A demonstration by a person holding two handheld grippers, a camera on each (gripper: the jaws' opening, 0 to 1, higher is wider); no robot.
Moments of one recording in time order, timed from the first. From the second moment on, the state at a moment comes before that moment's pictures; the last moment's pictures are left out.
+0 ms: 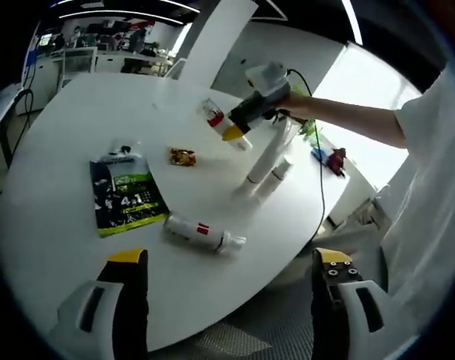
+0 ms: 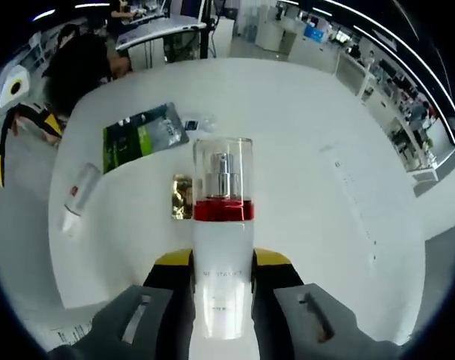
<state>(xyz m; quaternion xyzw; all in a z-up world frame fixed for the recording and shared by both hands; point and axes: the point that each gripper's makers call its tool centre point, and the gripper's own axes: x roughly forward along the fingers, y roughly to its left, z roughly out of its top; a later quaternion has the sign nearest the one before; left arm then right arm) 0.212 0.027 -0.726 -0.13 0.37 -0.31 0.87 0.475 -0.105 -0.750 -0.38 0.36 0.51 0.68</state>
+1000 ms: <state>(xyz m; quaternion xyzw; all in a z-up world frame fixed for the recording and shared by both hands) 0.206 0.009 -0.671 -0.12 0.29 -0.35 0.88 0.384 -0.049 -0.588 -0.36 0.15 0.51 0.77</state>
